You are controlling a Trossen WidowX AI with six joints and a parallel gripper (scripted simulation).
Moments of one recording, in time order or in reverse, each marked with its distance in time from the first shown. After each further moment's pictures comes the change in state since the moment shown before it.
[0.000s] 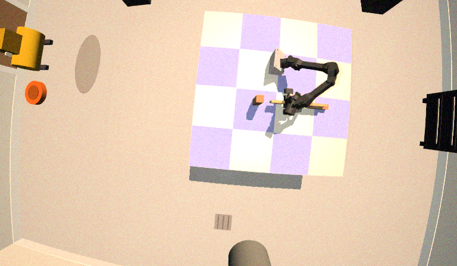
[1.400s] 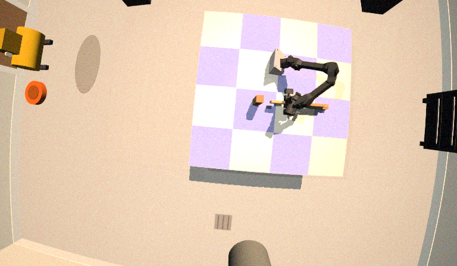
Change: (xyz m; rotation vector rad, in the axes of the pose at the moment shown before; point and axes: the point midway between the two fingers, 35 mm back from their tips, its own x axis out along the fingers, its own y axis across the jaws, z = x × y) arm -0.001 -0.001 0.002 0.000 0.001 0.003
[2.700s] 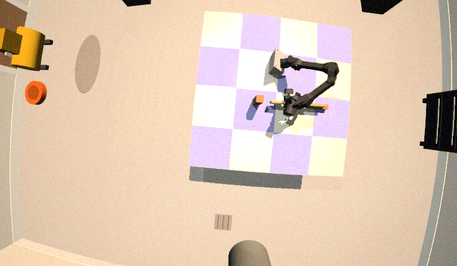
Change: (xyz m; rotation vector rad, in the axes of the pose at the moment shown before) arm 0.001 0.000 0.000 -0.002 -0.002 -0.003
